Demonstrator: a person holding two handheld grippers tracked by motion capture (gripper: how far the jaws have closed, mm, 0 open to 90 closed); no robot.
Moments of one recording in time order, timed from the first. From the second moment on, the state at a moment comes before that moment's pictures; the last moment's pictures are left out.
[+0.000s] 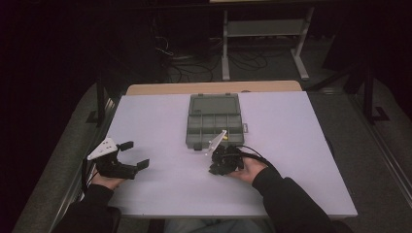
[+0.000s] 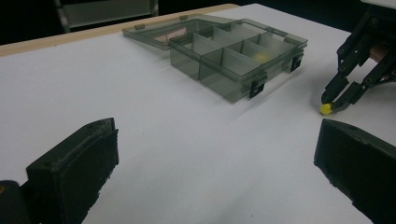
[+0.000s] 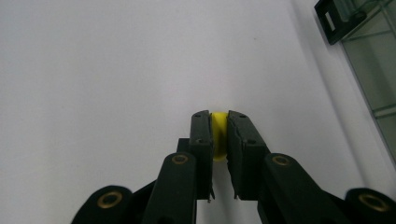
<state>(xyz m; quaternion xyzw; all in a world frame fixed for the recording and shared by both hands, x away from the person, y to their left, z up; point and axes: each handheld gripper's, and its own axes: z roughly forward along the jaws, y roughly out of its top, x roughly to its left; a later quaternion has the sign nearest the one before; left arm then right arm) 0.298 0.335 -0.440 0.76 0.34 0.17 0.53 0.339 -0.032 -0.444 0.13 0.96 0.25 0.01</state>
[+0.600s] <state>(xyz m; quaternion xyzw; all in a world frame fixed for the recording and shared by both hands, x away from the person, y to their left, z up) 0.298 0.335 -0.440 0.76 0.34 0.17 0.53 0.345 -0.043 -0.418 0.14 0.95 0.28 0.03</state>
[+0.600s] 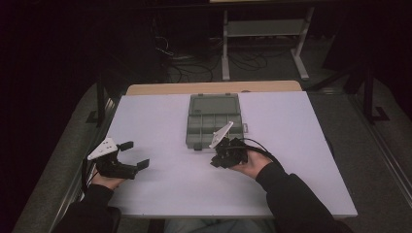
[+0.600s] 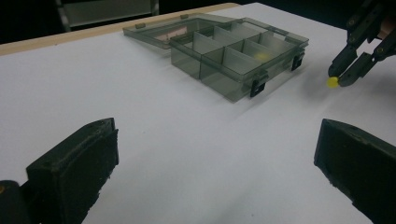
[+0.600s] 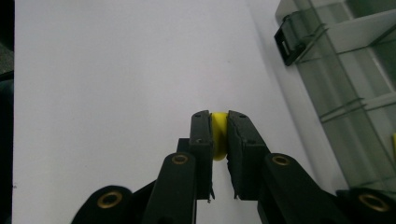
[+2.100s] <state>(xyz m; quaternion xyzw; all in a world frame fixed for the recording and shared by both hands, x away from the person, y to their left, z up) 0.298 0.335 -0.440 0.76 0.34 0.17 0.53 0.399 -0.063 -0.363 0.18 0.94 0.29 0.07</state>
